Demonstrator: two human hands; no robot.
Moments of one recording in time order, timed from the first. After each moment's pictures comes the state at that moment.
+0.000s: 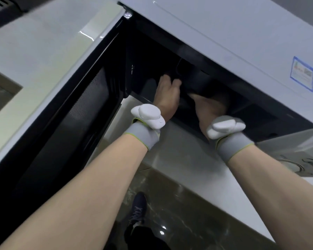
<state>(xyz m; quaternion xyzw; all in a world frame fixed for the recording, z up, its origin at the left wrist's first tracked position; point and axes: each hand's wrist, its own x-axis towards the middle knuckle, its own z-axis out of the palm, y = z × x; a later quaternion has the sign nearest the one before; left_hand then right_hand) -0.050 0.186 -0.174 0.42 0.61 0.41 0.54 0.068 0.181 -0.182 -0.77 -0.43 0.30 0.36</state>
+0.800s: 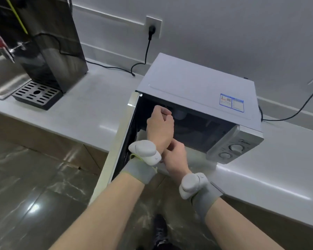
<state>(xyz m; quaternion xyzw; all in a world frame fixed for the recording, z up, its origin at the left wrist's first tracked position) -0.121 0.064 -0.015 0.51 0.60 0.40 0.46 -0.054 0.007 -0.078 -0.70 -0.40 0.44 0.39</state>
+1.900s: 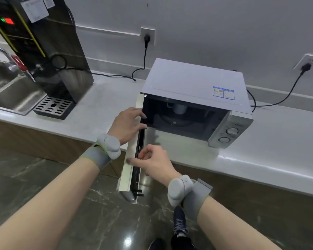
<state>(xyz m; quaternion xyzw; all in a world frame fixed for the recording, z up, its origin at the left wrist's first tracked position) -0.266 0.063 0.003 0.79 0.51 0.20 0.25 -0.139 -0.062 -0.026 -0.66 -0.49 0.48 0.31</state>
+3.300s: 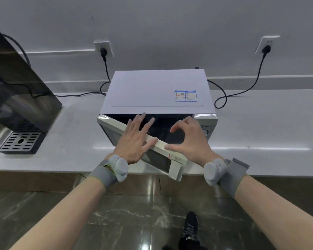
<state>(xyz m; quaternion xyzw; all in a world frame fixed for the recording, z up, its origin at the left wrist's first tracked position) -0.120 0.067 -0.013 0.91 0.39 0.05 0.09 0.089 -0.034 -0.005 -0.73 -0.60 0.13 0.30</state>
